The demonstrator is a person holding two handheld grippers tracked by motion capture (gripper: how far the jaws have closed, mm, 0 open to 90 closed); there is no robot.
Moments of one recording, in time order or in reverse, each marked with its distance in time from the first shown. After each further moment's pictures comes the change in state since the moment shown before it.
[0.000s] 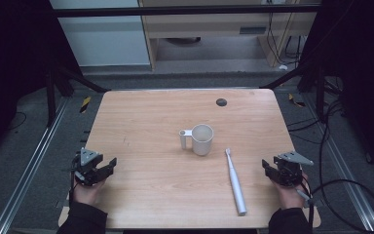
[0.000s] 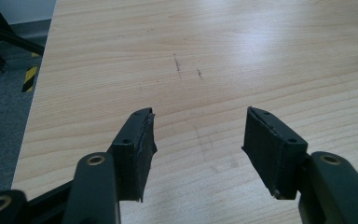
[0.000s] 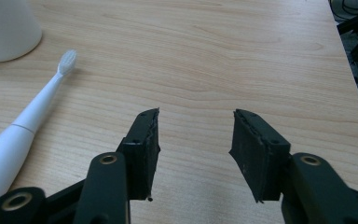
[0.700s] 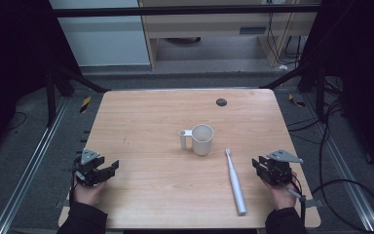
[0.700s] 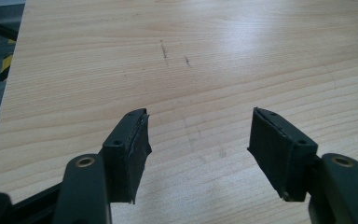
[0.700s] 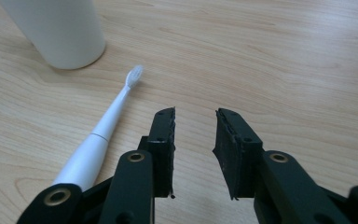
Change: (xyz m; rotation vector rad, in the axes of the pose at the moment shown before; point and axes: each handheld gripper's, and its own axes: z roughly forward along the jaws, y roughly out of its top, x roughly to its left) left arm 0.000 -0.002 0.004 0.039 -0.059 -0.017; right arm 0.033 0.016 -0.003 -0.010 0.106 -0.061
